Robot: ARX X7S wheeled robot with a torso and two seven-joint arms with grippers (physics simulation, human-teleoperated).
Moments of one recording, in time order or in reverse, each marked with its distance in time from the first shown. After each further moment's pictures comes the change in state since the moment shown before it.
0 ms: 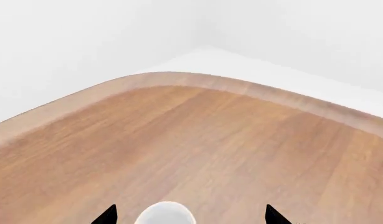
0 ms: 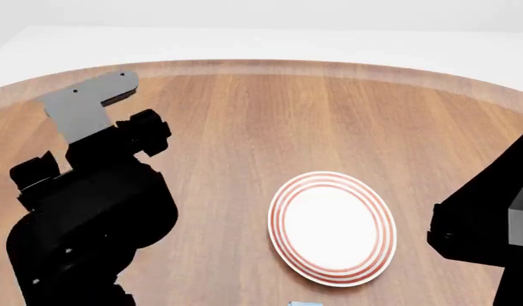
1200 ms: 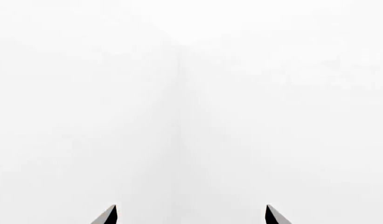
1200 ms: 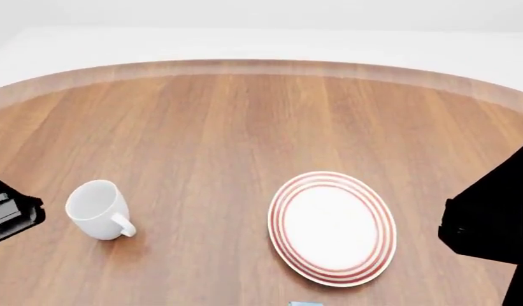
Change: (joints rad) left arm 0.895 -0.207 -0.251 0.504 0.690 0.998 0.943; right arm 0.011 -0.024 0.041 -0.010 -0.005 0.018 -0.017
